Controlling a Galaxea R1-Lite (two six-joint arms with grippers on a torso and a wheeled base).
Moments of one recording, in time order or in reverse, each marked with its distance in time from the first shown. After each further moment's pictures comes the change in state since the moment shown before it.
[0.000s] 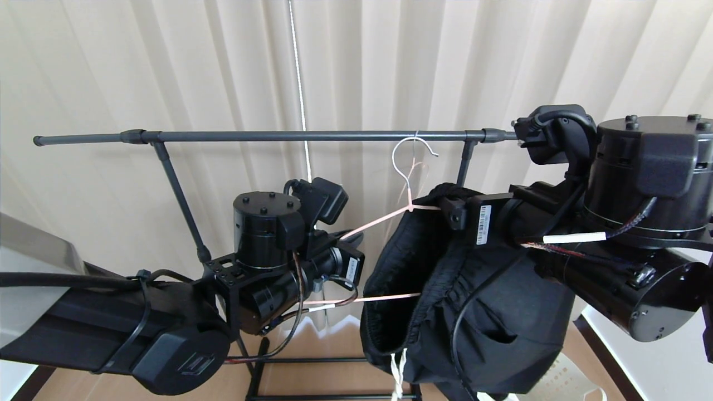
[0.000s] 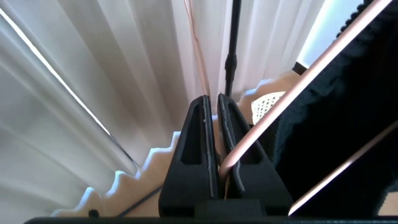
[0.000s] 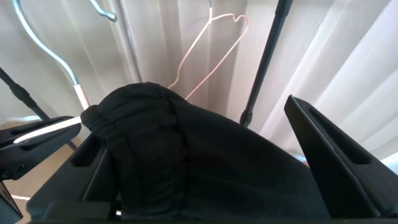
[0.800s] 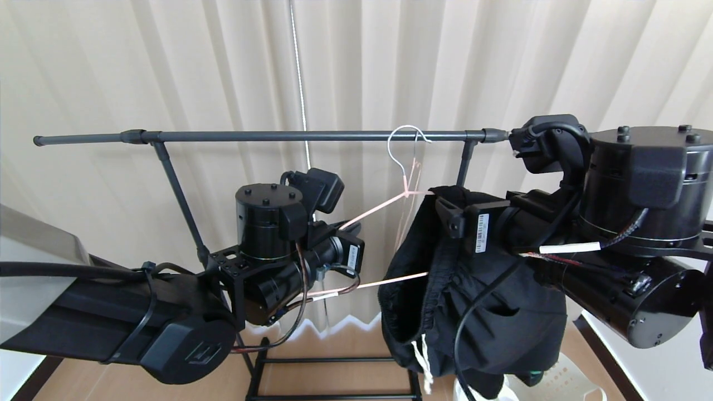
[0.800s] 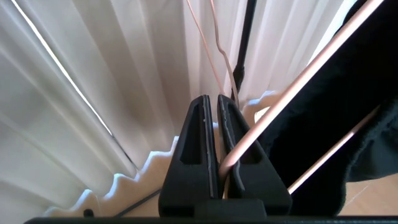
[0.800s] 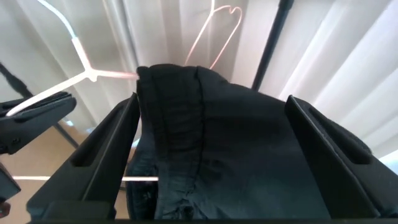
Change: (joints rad) left arm 0.002 0.009 -0.039 0.002 0.038 -0.049; right arm -0.001 0.001 0.023 0.002 0.023 -0.003
